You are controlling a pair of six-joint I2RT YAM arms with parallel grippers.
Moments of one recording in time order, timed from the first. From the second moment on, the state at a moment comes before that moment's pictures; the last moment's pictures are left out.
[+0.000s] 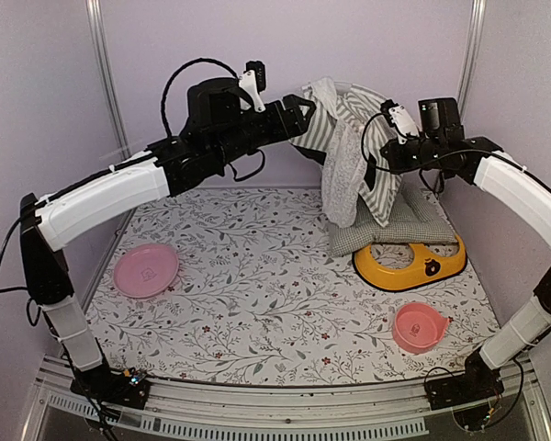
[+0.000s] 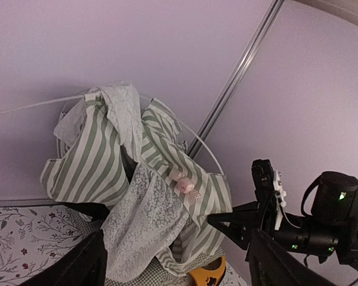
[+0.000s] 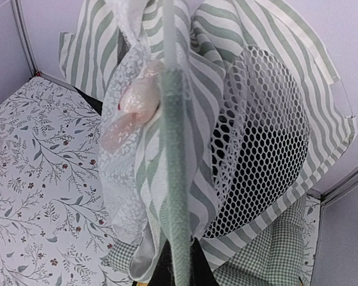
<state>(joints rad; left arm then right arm) -0.89 1.80 1.81 0.03 -0.22 -0.50 0.43 1.52 1.55 -0.48 0.05 -0.12</state>
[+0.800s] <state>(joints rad) -0.71 1.40 2.02 -0.71 -0.19 -0.13 0.28 1.57 1.53 -0.37 -0.15 -0.40</state>
